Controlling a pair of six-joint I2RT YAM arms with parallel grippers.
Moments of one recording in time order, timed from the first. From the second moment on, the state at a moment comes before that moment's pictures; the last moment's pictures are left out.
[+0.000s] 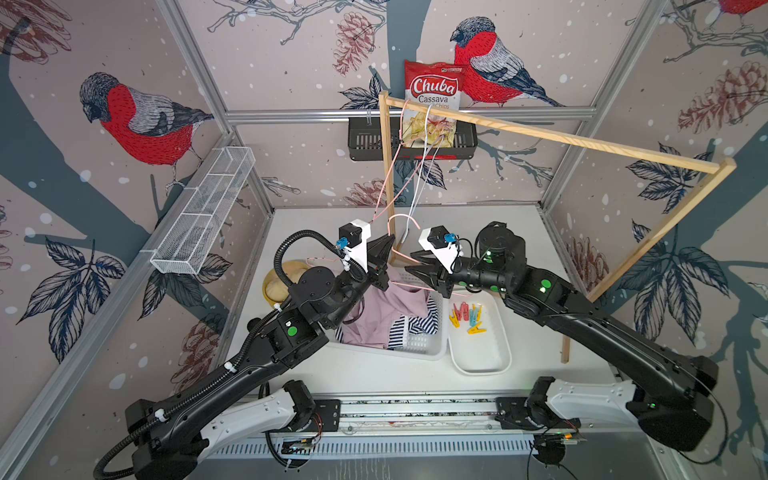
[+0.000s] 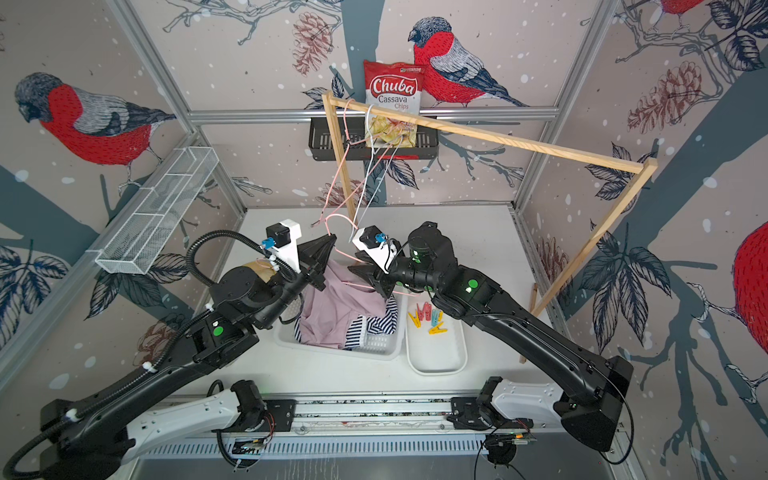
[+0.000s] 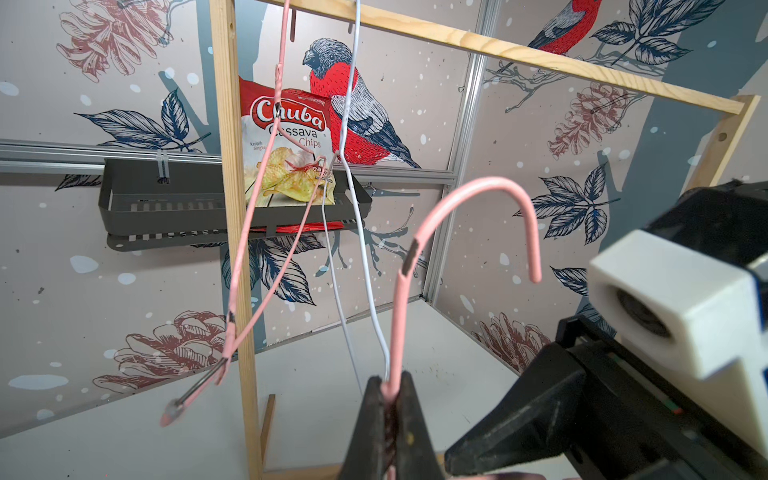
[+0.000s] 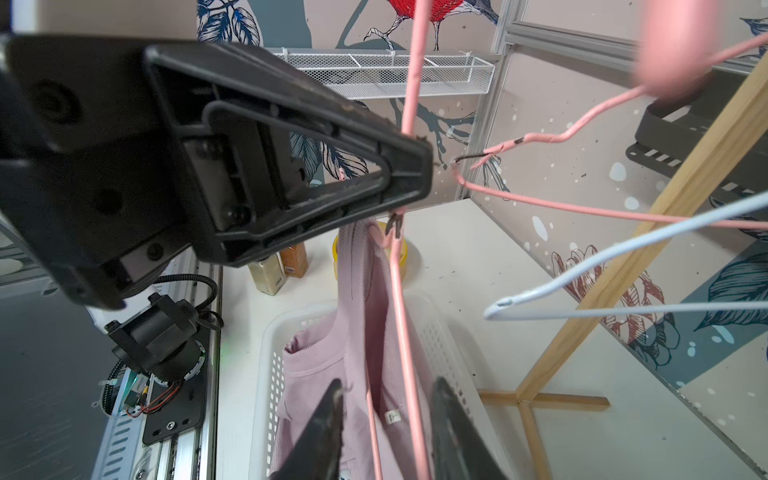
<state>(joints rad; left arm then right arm) -0.92 0.90 0.97 0.08 -0.28 -0.11 0.92 1.20 1.27 -0.34 -0.31 -0.18</state>
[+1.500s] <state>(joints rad) -0.92 0.91 1.00 -0.20 -0.23 -0.25 0.94 1.00 1.08 -0.12 -0.20 -0.10</state>
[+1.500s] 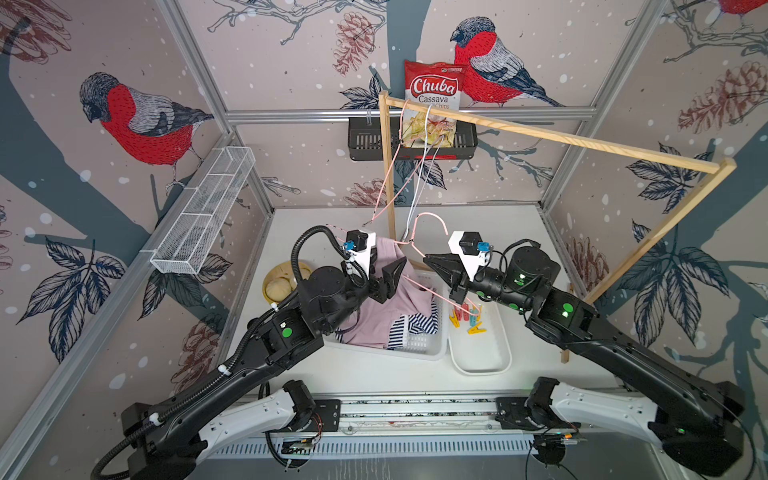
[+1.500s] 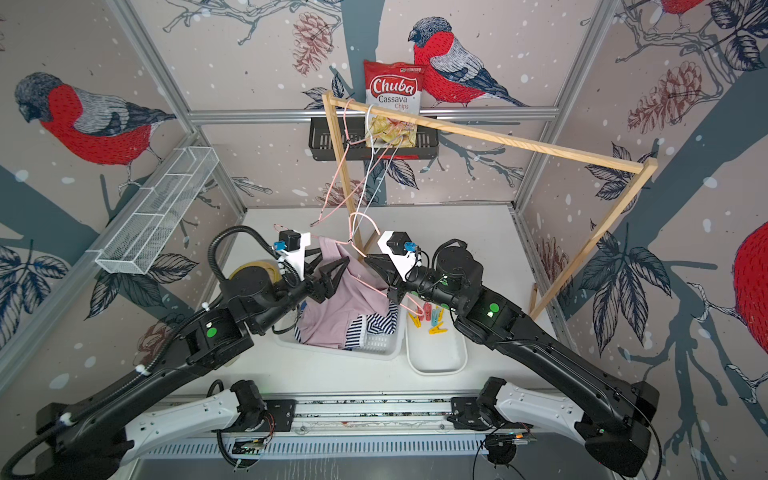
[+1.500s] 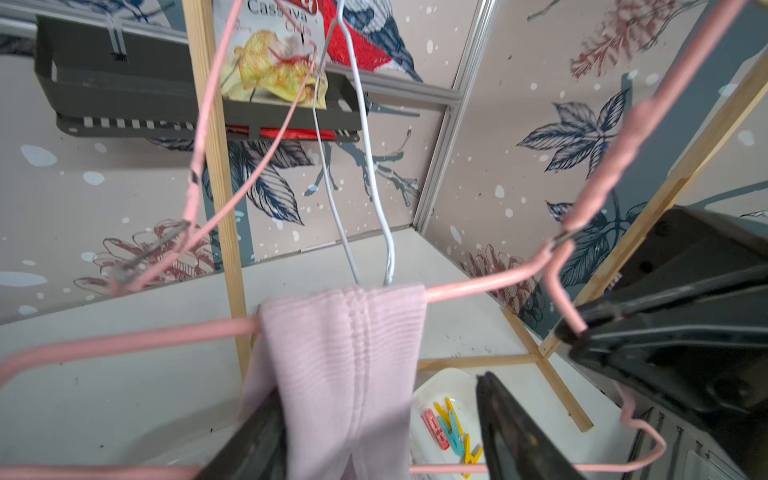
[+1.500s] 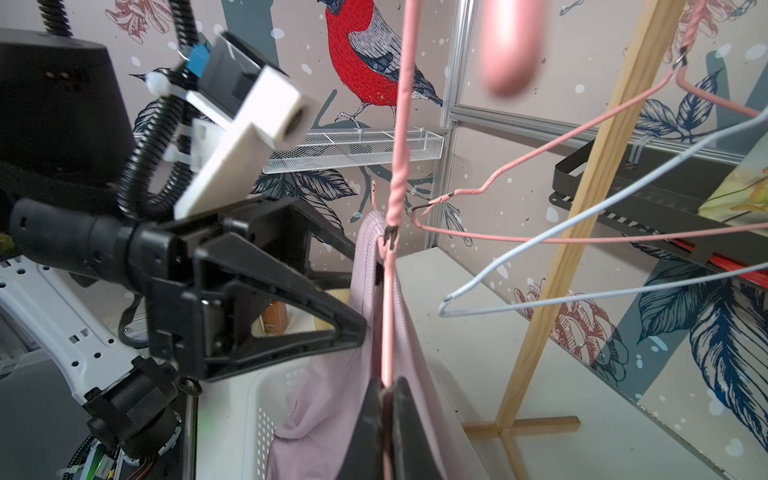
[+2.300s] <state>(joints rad) -0.92 0.70 1.07 -0.28 -0.64 -0.25 0.88 0.92 1.09 -0.32 -0.34 -0.13</state>
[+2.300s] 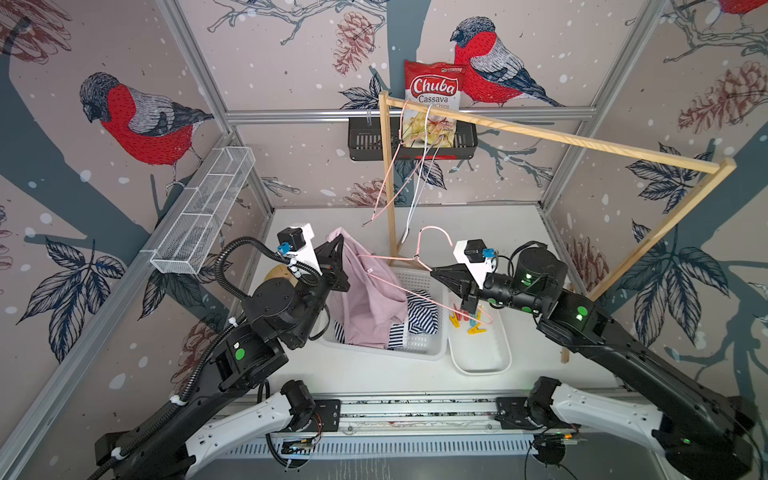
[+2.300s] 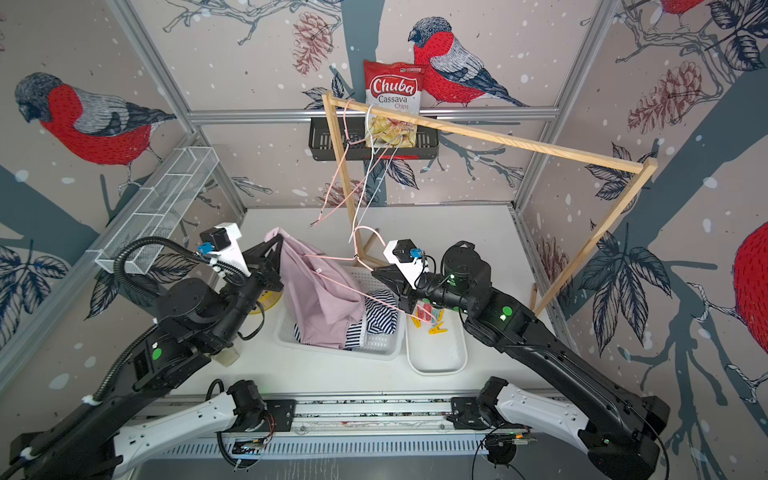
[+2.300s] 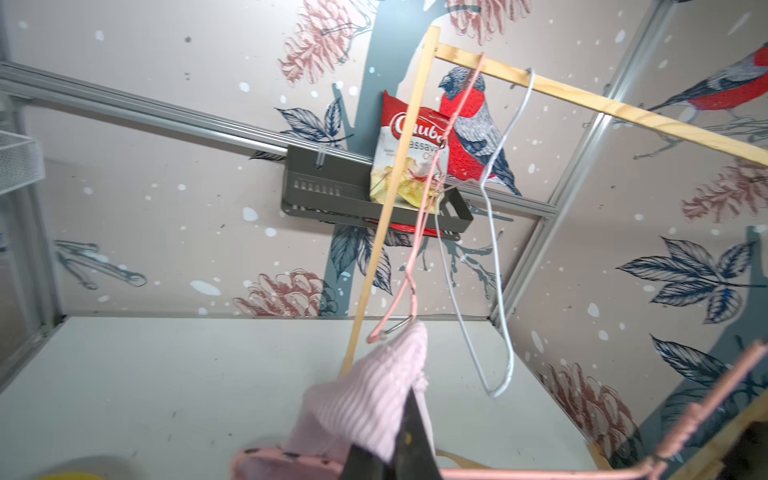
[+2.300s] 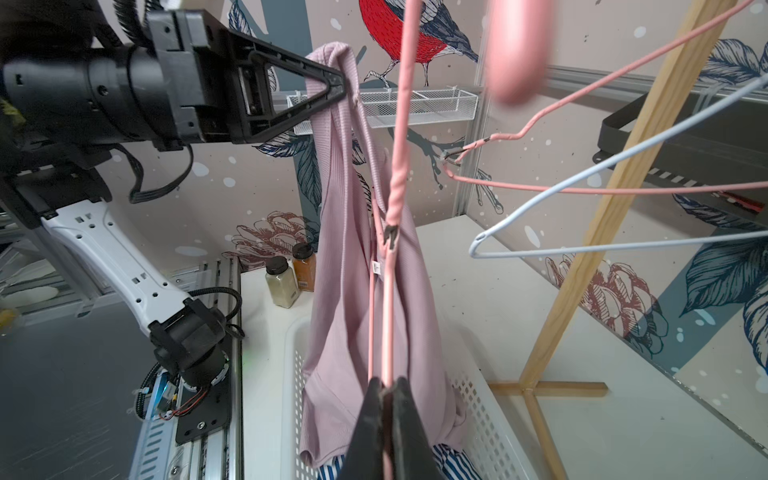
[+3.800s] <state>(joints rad) -0.92 1.11 0.59 0.17 0.12 -0.21 0.83 0.67 0.99 -0.12 -0.13 -0.23</state>
